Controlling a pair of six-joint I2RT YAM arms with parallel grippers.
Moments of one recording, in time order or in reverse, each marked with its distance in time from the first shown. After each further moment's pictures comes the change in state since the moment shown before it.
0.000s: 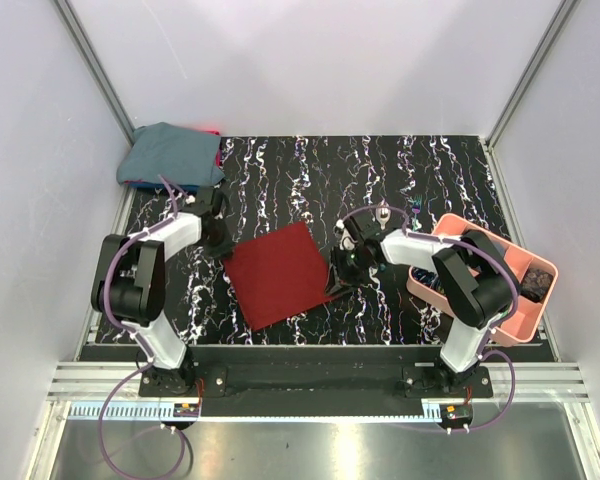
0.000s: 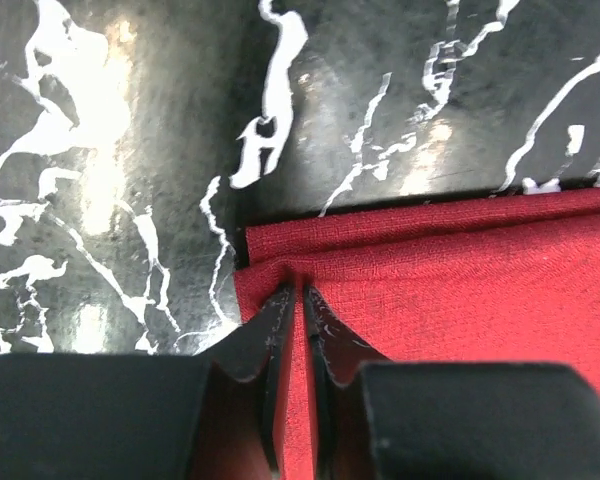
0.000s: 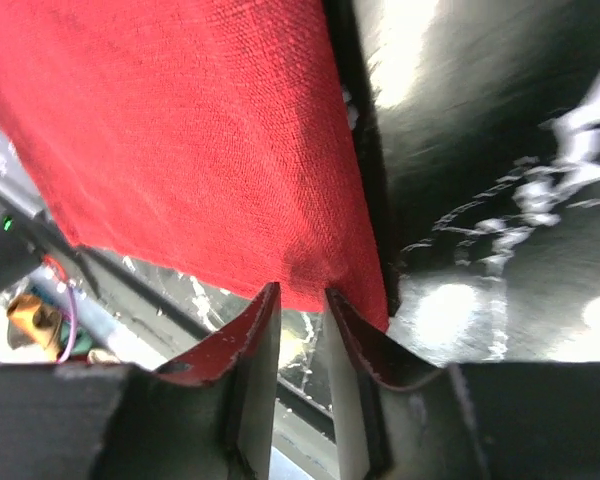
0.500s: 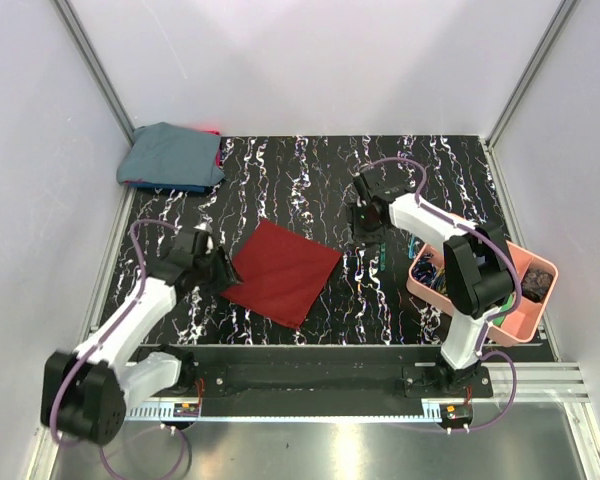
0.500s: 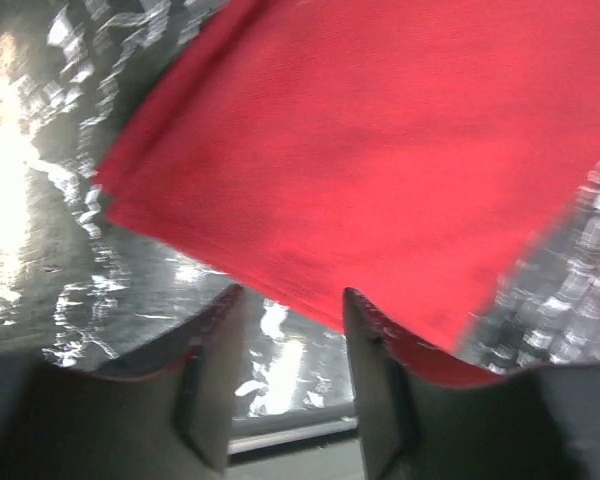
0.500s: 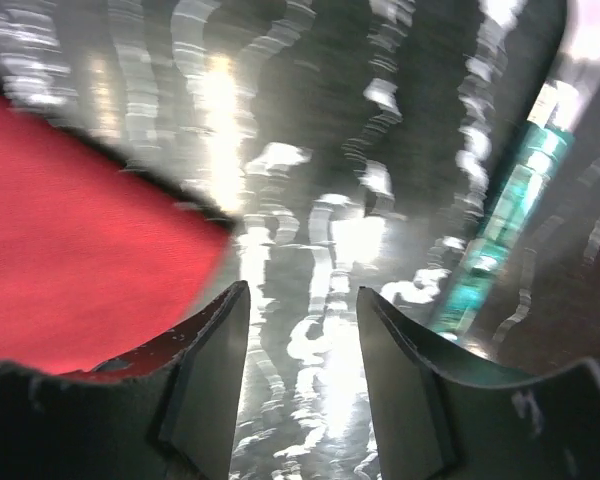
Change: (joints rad) left arm -0.100 -0.633 -0.397 -0.068 0.129 -0.101; right arm -0.124 0.052 0.342 -0.269 0.499 -0.168
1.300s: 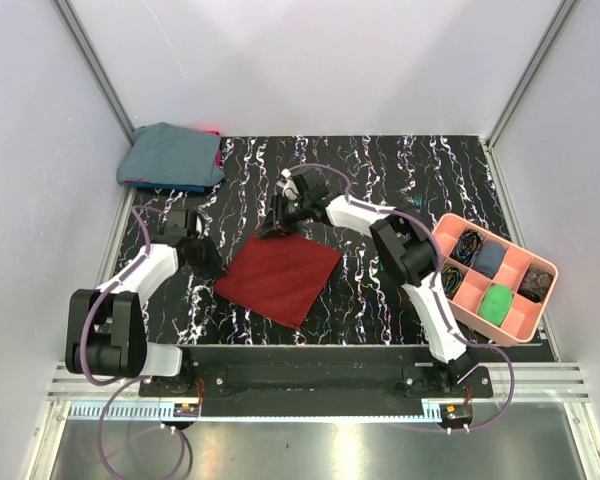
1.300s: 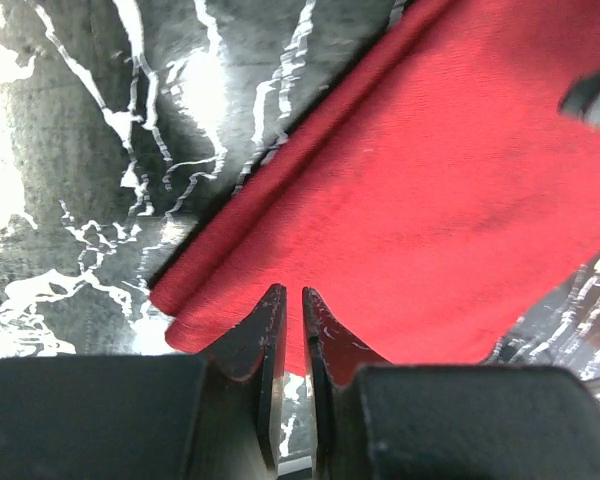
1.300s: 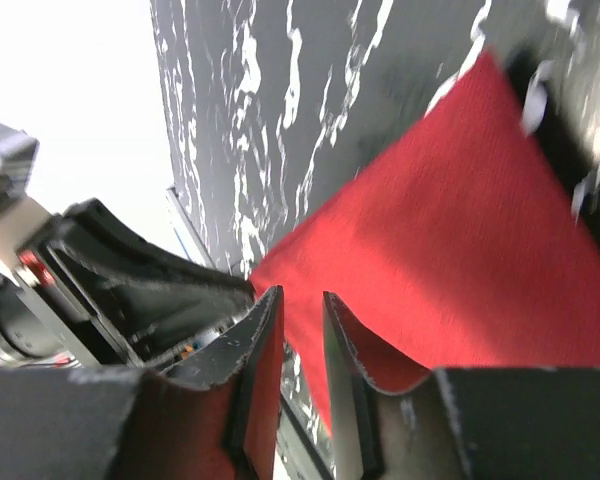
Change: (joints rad) left arm 0.199 0.278 0.136 0.066 0.142 0.127; right arm 0.196 0.511 0.457 0.514 -0.710 0.452
